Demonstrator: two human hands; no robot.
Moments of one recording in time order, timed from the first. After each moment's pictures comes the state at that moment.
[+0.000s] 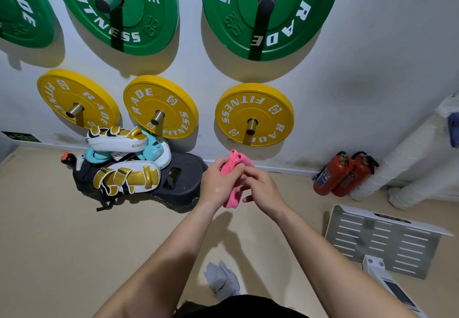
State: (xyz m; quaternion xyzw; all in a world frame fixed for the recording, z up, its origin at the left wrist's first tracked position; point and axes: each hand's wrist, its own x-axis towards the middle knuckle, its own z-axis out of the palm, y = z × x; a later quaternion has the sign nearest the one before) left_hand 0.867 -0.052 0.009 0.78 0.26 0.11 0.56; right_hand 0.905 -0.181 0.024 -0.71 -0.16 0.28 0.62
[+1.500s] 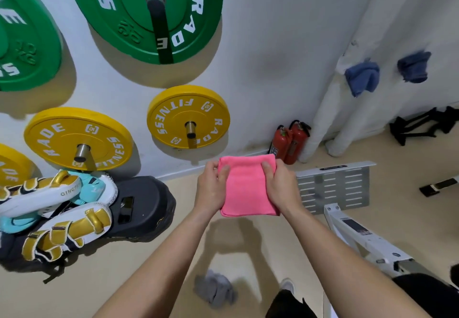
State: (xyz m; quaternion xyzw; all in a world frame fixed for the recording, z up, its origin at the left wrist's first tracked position) left_hand 0.924 -0.139 -0.010 0.86 0.11 0.01 0.50; right_hand 0.931 -0.320 -0.009 -0.92 0.10 -0.03 0.38
